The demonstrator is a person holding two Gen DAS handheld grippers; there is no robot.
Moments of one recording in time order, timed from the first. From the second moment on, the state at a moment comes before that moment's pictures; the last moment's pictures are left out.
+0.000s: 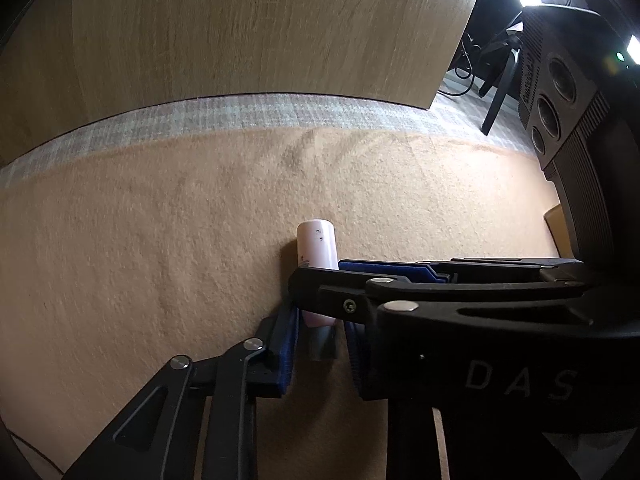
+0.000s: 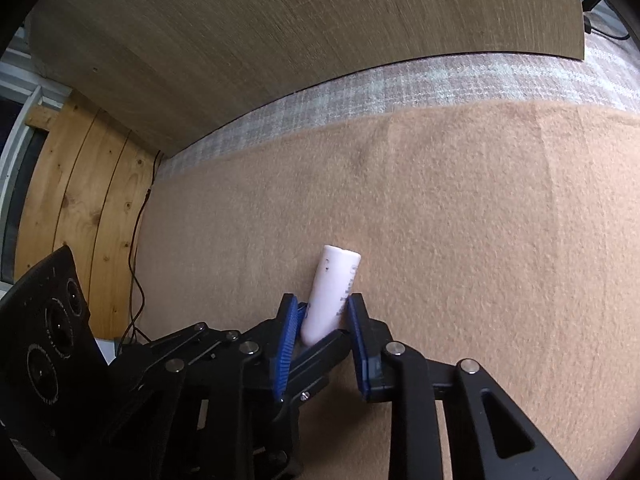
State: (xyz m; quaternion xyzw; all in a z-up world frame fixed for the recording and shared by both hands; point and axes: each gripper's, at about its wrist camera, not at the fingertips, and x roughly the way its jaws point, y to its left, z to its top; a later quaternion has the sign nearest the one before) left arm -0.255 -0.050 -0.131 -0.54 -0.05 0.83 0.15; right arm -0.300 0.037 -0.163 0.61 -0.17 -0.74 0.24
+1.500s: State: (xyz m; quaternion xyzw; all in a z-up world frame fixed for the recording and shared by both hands) left arm -0.215 0.379 -0.049 -0.50 0.04 0.78 0.37; right arm -0.211 0.455 -0.055 0.53 -0.26 -0.80 0.07
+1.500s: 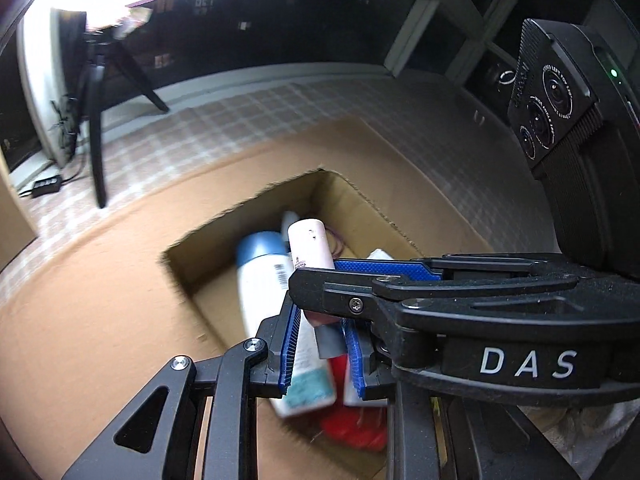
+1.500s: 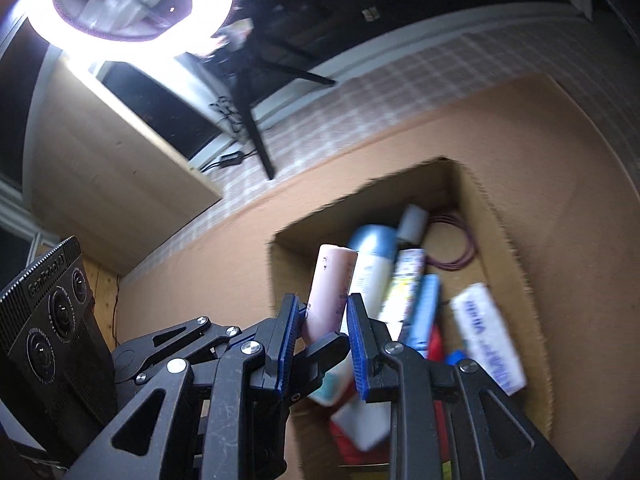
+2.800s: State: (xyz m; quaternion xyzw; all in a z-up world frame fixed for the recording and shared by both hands) left arm -0.203 0.346 -0.037 -0.49 0.07 0.80 0.34; right arm -0.190 0.465 -0.038 0.51 -0.23 -0.83 0.04
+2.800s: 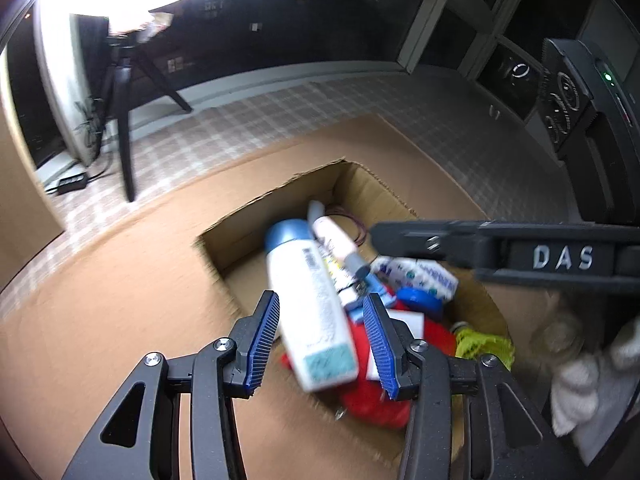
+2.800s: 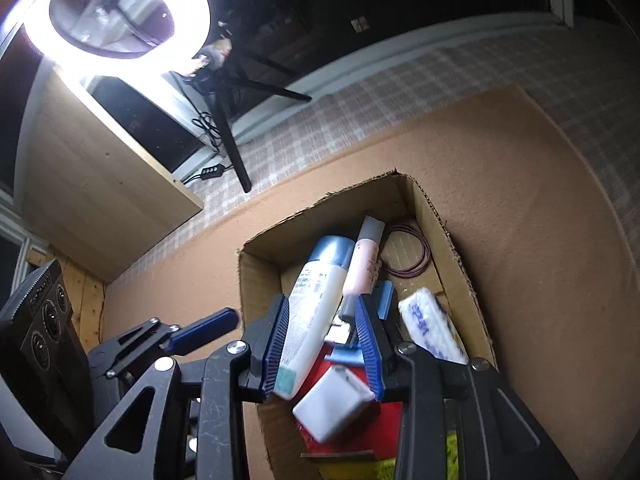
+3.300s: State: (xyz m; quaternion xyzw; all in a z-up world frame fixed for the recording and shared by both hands) left arm -0.132 0.216 0.014 -0.45 0.05 0.85 0.25; right arm -0.120 0.390 0.000 0.48 -0.16 -0.86 0.06
